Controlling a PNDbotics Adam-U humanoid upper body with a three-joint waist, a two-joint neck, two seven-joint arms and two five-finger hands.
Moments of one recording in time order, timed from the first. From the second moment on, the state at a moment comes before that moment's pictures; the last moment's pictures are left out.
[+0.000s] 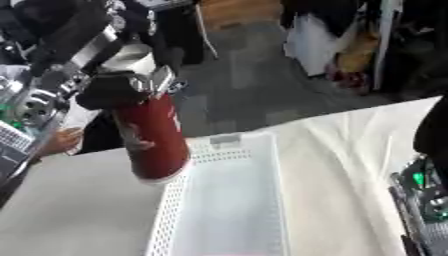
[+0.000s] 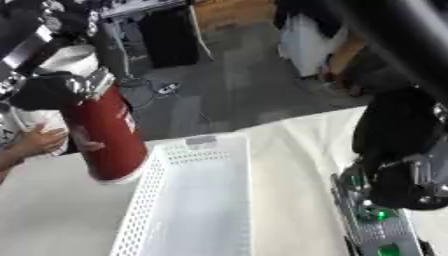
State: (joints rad) left arm -1.03 0.68 -0.38 -1.57 -0.31 -0.18 0.02; right arm -0.64 -0.23 0.08 -1.99 0.37 -0.67 -0.52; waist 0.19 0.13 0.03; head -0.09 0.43
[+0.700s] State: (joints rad) left arm -1.03 0.61 -0.40 -1.53 -0.31 -0.26 0.05; right arm -0.65 -0.21 0.09 -1.99 0.36 -0.67 -0.51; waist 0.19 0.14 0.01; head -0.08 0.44
